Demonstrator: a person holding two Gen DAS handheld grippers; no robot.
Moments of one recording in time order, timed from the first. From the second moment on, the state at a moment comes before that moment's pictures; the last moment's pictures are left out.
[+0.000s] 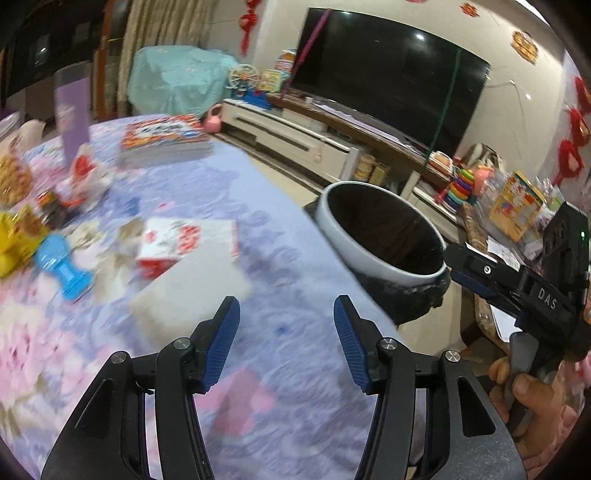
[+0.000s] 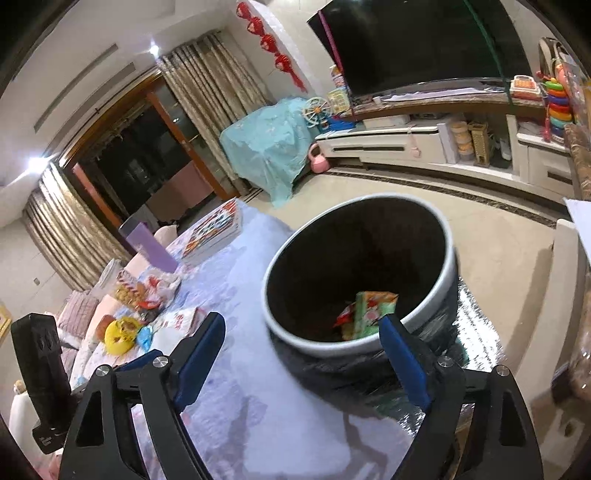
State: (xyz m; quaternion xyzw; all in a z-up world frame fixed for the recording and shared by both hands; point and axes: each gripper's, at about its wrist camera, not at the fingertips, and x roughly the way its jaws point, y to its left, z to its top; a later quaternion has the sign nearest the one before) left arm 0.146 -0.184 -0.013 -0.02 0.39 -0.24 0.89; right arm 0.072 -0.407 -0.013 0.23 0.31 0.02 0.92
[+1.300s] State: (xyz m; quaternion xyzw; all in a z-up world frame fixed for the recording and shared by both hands) left arm 0.200 -0.021 -0.050 -0.13 0.41 -0.10 0.90; right arm 0.113 -0.264 -0.056 0.25 0.39 0.15 0.87
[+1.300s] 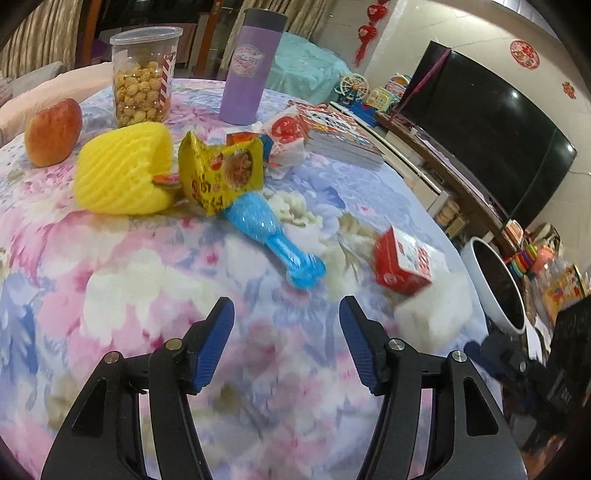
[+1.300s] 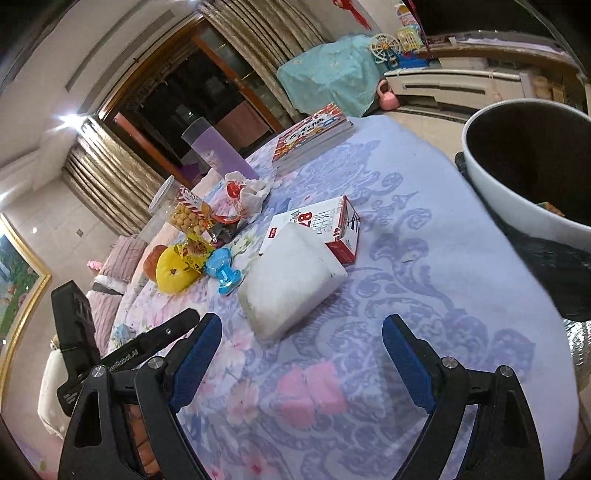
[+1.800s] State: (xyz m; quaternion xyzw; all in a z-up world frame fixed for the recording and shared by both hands) left arm 0.251 -0.041 -0.066 -0.09 0.43 -0.09 0.90; right arm 0.141 -0.261 -0.067 0.28 0.40 0.16 0.86
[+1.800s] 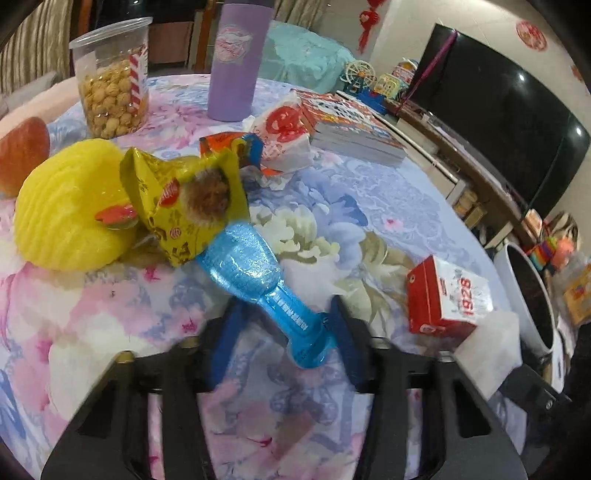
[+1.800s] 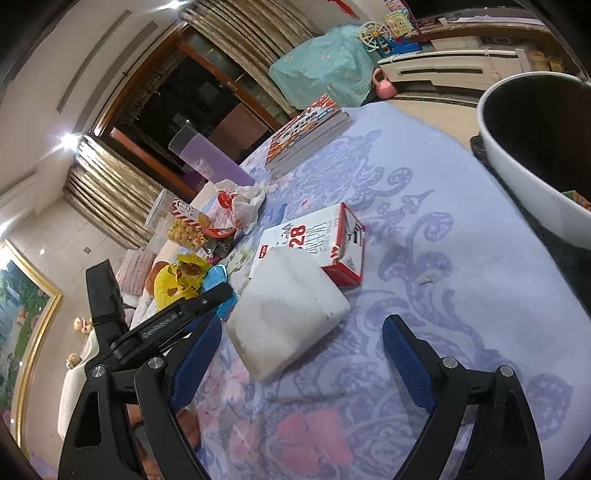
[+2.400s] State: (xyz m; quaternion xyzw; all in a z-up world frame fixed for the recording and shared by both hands) left arm 0.177 -0.051 -0.051 -0.09 0.42 -0.16 0.89; right arm 0.107 -0.273 -0.054 0.26 0.37 0.17 0.87
